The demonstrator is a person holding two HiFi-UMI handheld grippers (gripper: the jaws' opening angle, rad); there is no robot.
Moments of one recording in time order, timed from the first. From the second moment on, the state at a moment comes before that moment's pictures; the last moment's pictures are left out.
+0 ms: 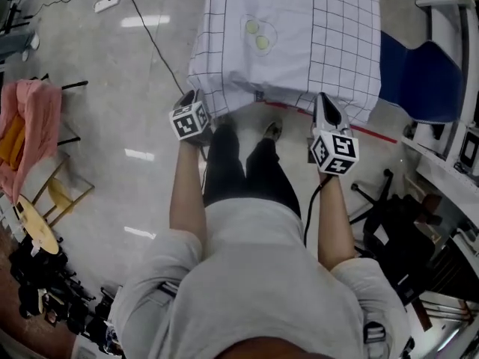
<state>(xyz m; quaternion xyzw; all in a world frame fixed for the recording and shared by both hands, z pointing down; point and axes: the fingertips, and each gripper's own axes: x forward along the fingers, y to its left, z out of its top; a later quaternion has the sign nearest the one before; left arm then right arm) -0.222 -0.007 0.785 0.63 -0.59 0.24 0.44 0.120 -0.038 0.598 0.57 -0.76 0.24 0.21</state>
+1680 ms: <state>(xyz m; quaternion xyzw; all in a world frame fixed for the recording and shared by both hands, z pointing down) -0.067 -0.014 0.568 0.77 -0.59 0.14 0.22 0.130 -0.013 0.474 0.60 -0.79 0.11 0.11</state>
